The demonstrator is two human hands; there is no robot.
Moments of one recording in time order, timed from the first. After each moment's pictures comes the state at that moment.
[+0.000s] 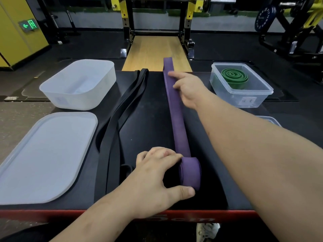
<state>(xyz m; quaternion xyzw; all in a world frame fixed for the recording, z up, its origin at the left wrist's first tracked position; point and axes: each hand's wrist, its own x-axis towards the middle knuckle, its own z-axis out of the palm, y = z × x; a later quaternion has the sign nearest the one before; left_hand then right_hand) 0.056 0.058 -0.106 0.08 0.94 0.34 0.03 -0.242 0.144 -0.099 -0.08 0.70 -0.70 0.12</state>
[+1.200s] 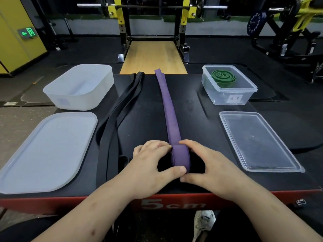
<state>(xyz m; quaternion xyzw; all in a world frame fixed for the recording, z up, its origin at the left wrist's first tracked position) 0.056 0.063 -0.113 0.08 0.94 0.32 0.02 0.004 0.280 -0.116 -0.28 0.90 -0.31 0.12</state>
